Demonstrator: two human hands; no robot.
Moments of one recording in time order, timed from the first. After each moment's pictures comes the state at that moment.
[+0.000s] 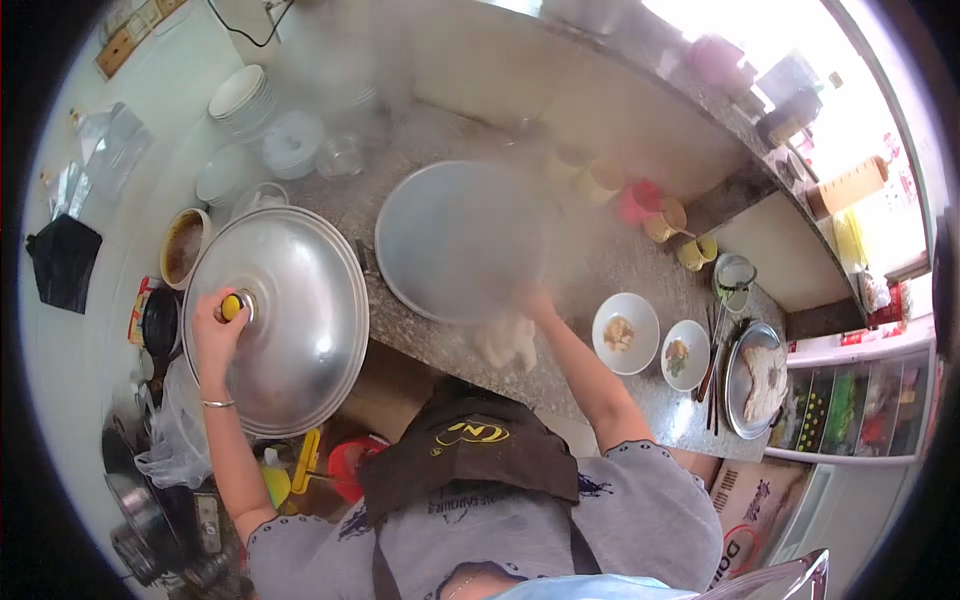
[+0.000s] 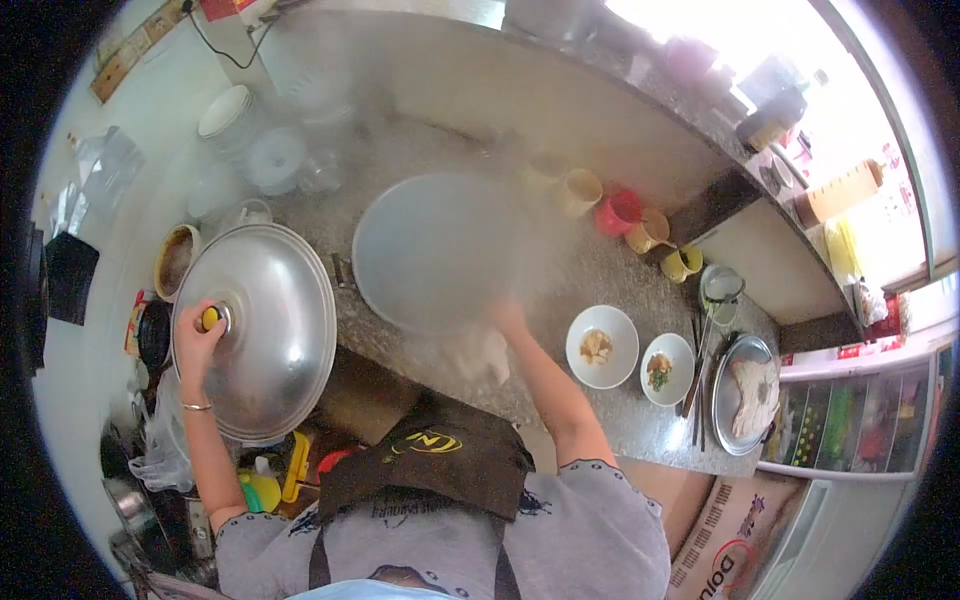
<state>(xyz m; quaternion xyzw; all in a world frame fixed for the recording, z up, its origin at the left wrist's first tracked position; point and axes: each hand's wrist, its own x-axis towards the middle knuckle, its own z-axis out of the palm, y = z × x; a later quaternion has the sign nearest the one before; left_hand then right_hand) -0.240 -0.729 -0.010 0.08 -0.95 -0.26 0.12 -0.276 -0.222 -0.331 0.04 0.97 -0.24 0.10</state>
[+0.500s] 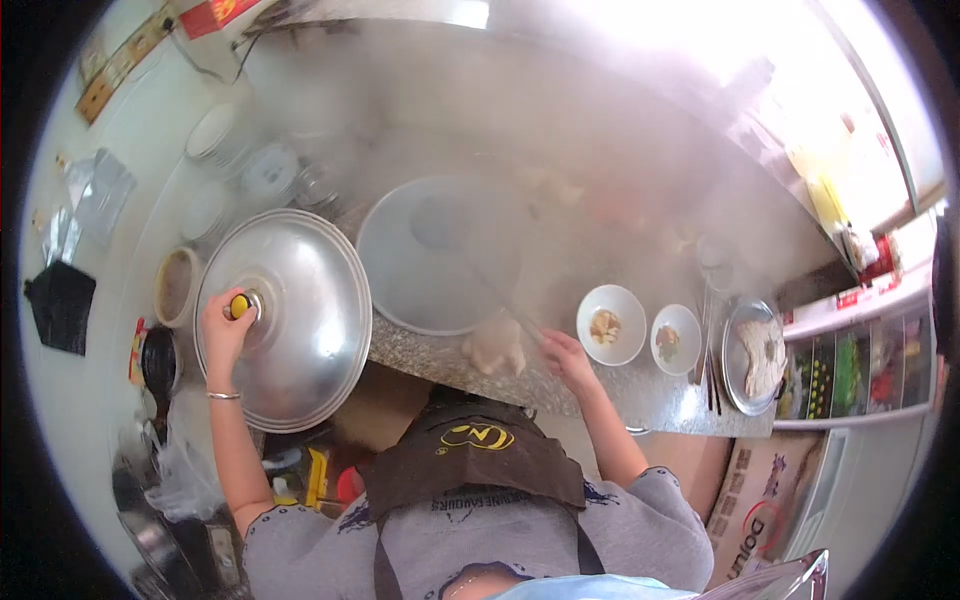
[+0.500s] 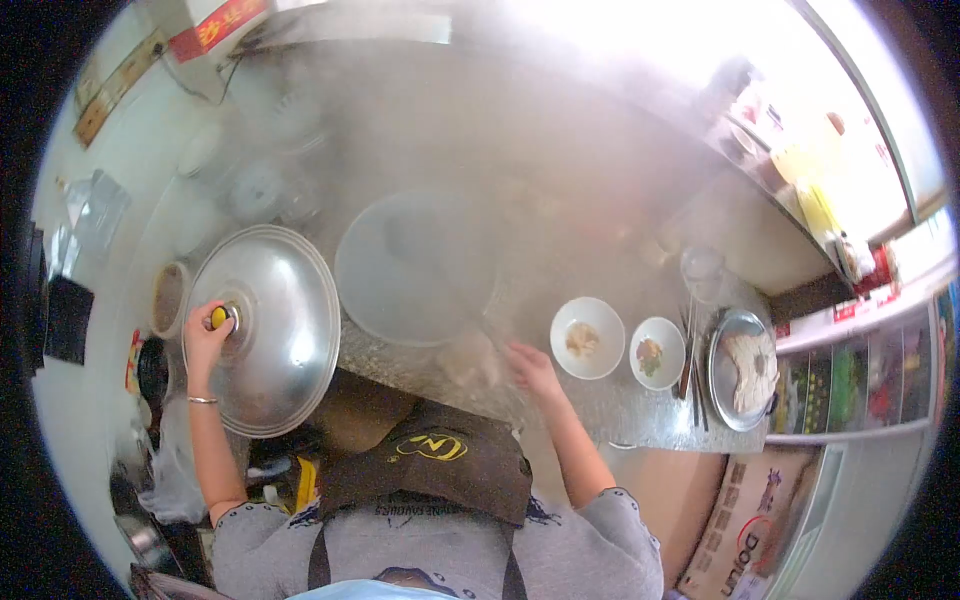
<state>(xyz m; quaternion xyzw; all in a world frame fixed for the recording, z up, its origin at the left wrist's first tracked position) -0.275 -0.706 -0.016 0.04 -0.95 -0.29 0.09 -0.134 -0.211 -0.158 0.27 0.60 -0.74 0.12</state>
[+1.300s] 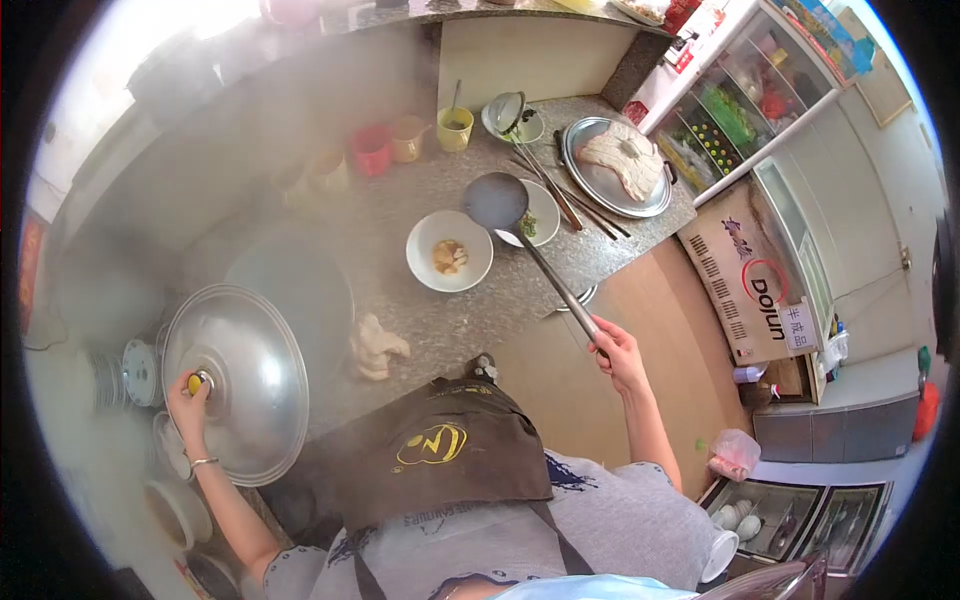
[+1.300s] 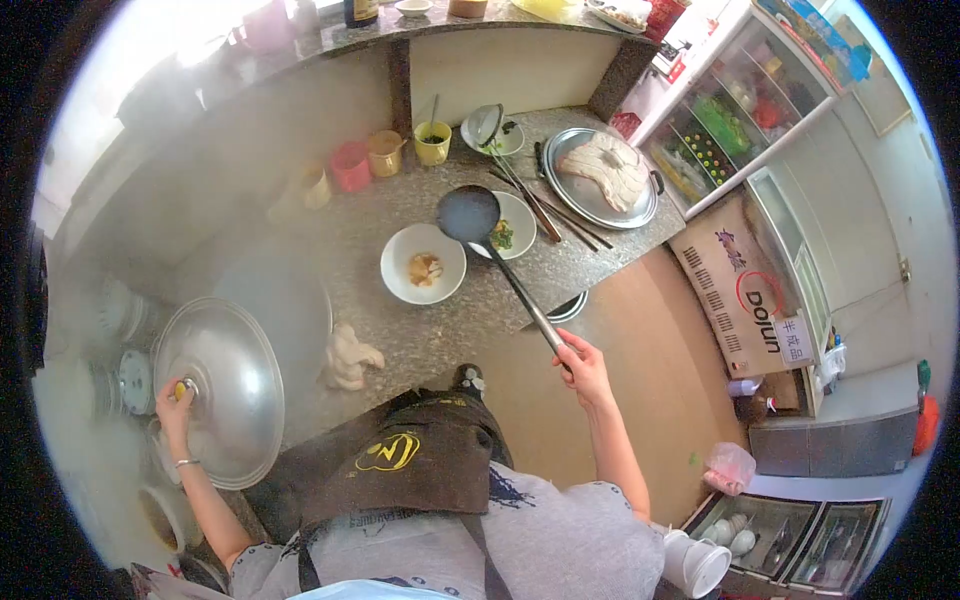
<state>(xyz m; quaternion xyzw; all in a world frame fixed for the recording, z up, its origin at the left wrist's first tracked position) -0.372 -0.597 -0.058 -0.15 -0.94 -0.32 -0.02 0.147 -0.175 -0.056 0.49 0.48 -0.69 -0.24</state>
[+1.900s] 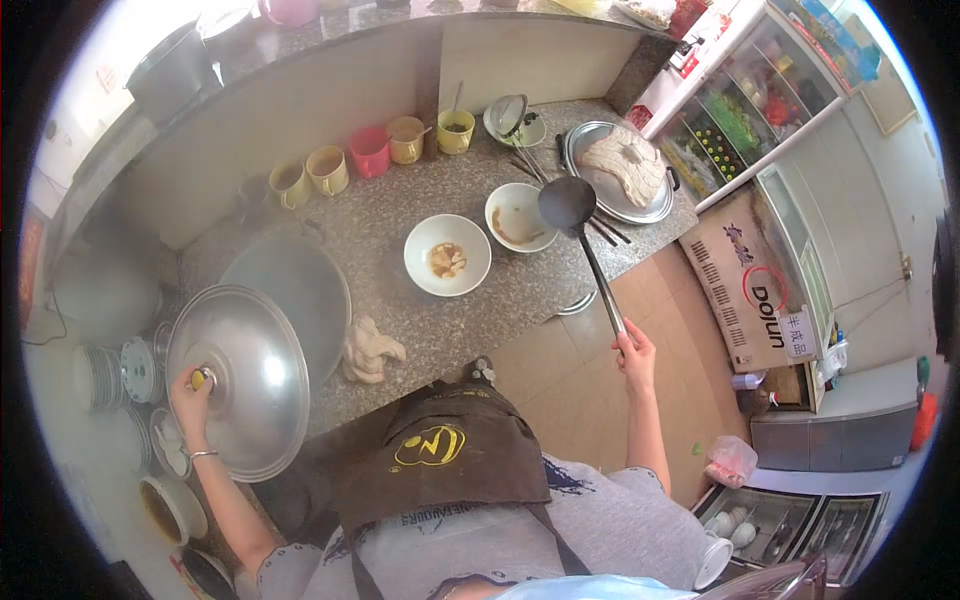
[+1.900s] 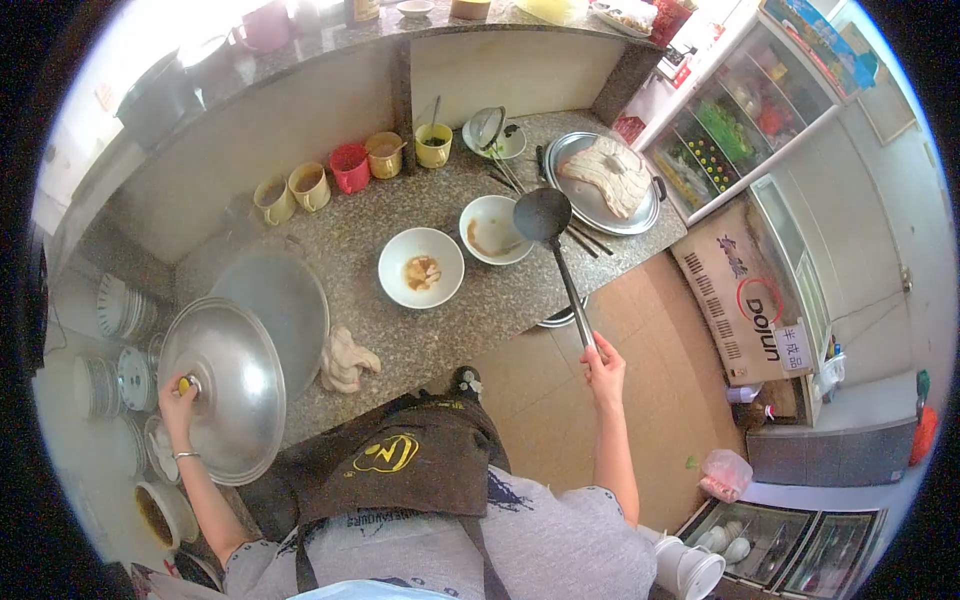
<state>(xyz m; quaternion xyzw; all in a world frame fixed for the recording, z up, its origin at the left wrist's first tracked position) -0.361 -0.585 -0.053 -0.16 -0.93 -0.33 -0.04 0.188 -0.150 -0.085 0.58 0.50 -0.55 -0.34</state>
